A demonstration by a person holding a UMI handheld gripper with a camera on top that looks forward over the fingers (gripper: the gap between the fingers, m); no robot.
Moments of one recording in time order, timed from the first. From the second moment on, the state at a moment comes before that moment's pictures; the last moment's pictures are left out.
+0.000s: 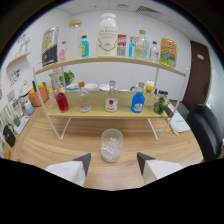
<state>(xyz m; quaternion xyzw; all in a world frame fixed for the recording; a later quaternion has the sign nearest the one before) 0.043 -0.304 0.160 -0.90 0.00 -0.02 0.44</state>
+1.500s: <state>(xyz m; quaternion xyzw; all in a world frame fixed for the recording) -0.135 -0.119 0.190 -0.82 -0.02 0.01 0.58</state>
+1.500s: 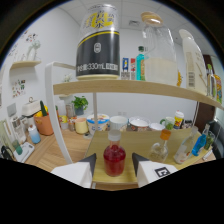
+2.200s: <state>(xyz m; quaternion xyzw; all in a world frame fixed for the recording) -0.112 -0.179 0.208 -0.80 -0.03 0.02 0.60</state>
